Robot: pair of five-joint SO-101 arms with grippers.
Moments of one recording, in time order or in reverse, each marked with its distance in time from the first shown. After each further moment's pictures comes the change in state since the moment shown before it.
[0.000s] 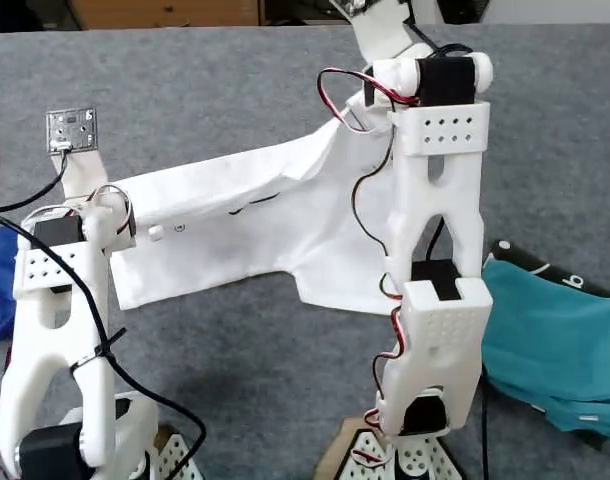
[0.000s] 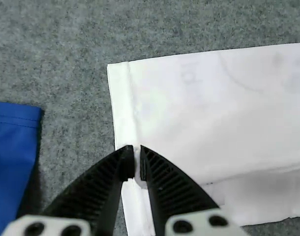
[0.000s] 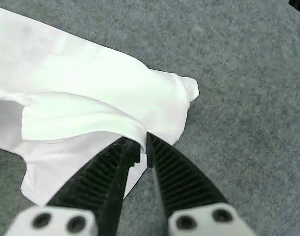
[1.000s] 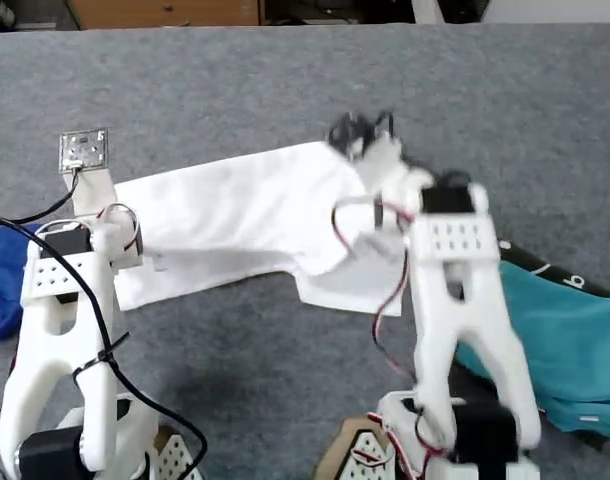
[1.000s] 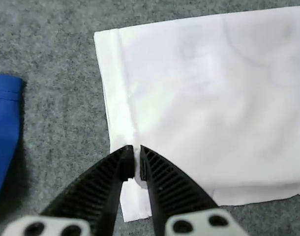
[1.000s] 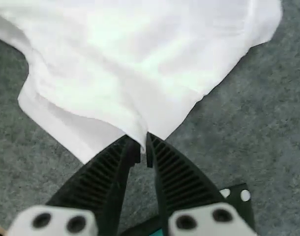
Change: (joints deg) left arm 0.4 -0.7 6.2 -0.6 0.0; right arm 3.5 -49.6 97.1 -36.5 12.7
